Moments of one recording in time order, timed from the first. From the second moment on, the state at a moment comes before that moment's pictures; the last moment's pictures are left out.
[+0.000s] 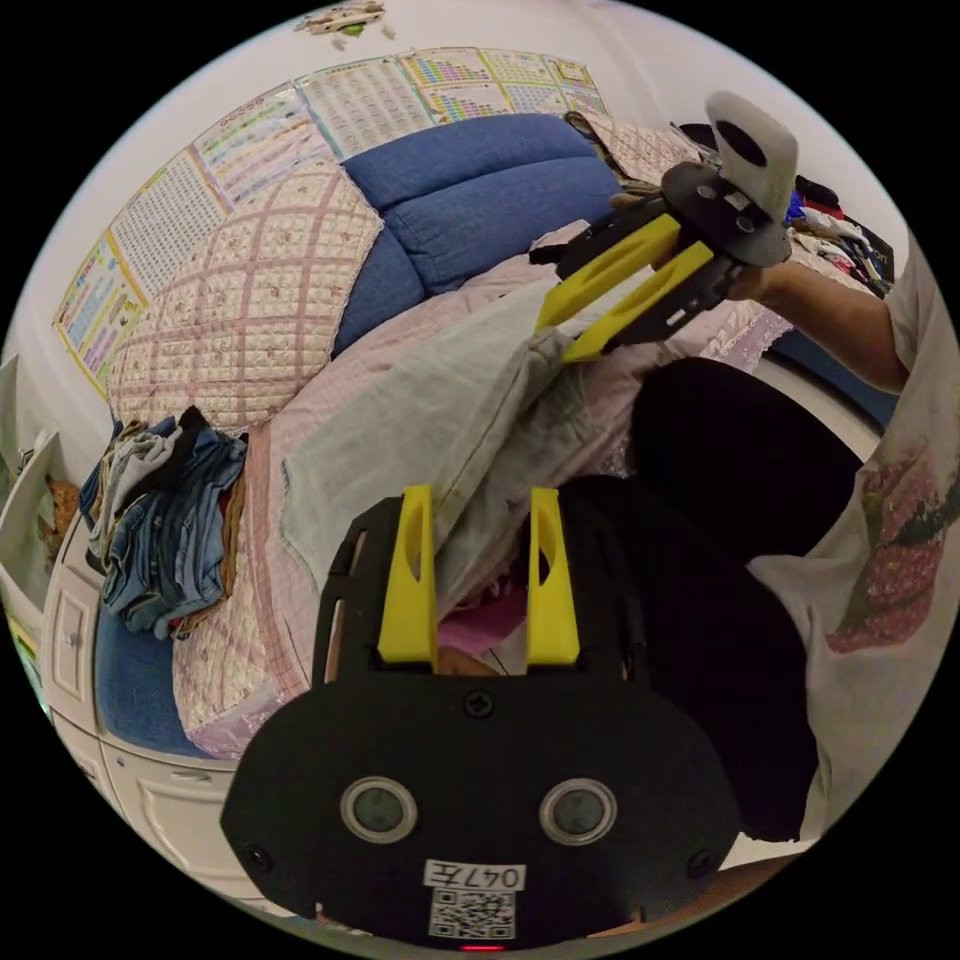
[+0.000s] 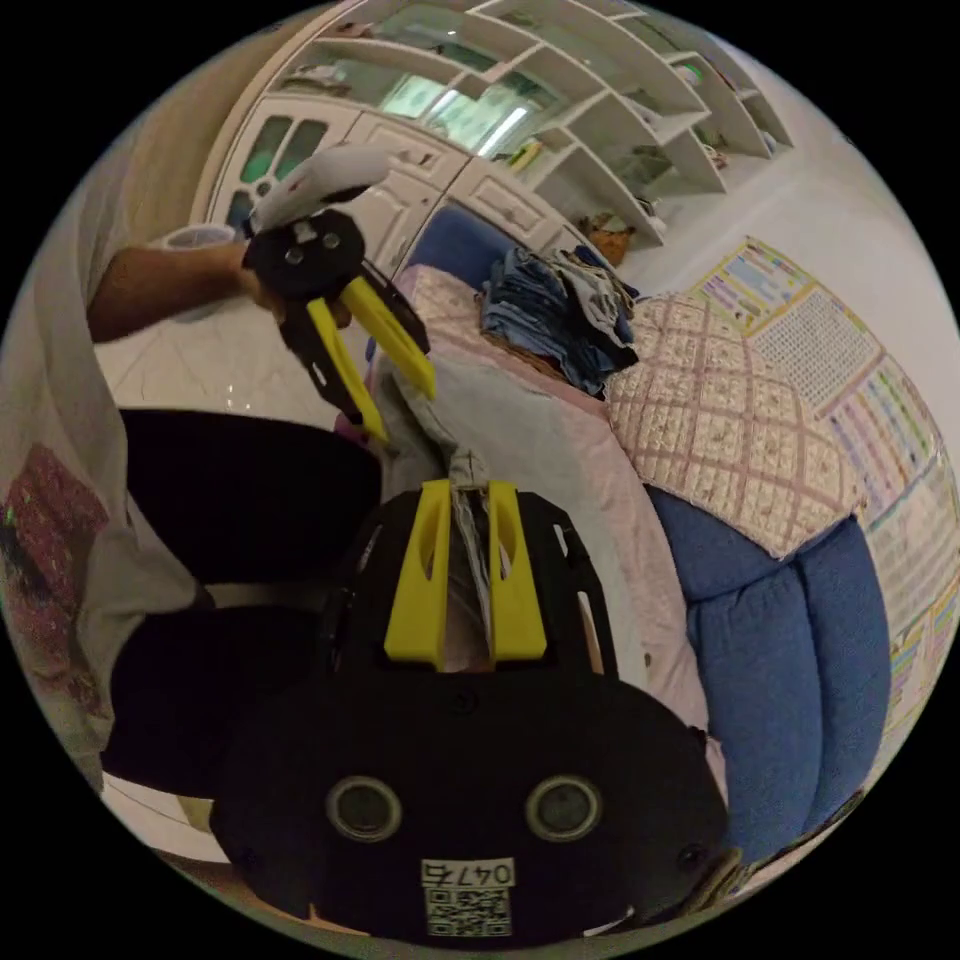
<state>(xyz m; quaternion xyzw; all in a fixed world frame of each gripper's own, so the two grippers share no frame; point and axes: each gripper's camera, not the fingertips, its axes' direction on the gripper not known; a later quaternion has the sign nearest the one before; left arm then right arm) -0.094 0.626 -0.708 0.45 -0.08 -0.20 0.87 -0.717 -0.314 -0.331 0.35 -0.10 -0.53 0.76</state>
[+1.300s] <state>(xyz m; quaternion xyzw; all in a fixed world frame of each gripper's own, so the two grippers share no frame) -0.542 0.395 -0.952 0.41 -0.21 -0.29 0.84 -0.245 -0.606 0.172 0.25 0.06 -0.27 0.93</state>
